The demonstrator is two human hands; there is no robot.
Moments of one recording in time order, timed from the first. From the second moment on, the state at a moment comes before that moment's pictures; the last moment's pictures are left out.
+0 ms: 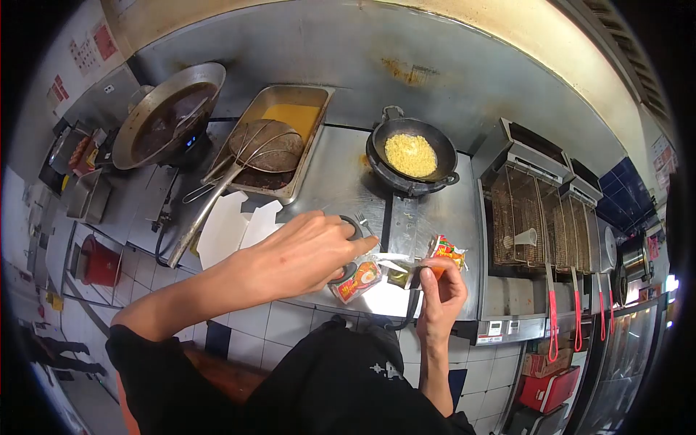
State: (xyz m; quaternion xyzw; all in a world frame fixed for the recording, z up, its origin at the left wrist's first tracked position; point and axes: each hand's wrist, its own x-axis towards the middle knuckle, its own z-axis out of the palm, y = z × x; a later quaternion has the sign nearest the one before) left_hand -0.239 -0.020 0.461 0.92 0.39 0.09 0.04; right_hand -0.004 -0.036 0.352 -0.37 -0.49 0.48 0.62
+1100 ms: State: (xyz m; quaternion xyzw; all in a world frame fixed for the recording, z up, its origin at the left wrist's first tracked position) left_hand -0.236 -0.010 0.445 0.91 0.41 0.04 0.06; right_hand -0.023 -0.026 0.338 -0.38 -0.50 0.49 0.60
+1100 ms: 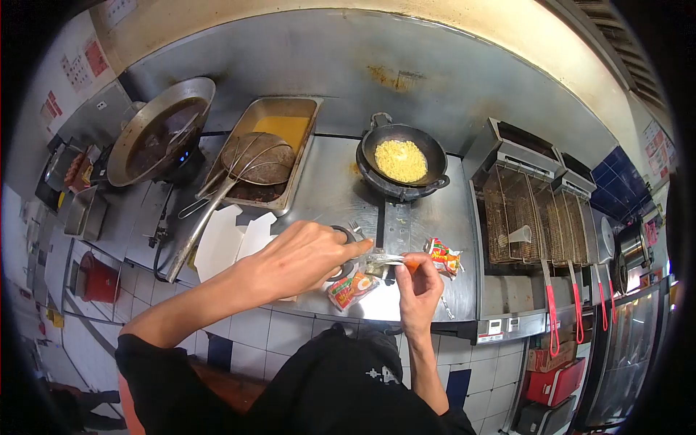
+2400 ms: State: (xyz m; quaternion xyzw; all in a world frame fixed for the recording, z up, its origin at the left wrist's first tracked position) left_hand -0.221 0.015 0.428 0.92 0.37 0.13 -0.05; right_hand -0.031 0.011 0.315 -0.33 -0.54 0.50 0.58
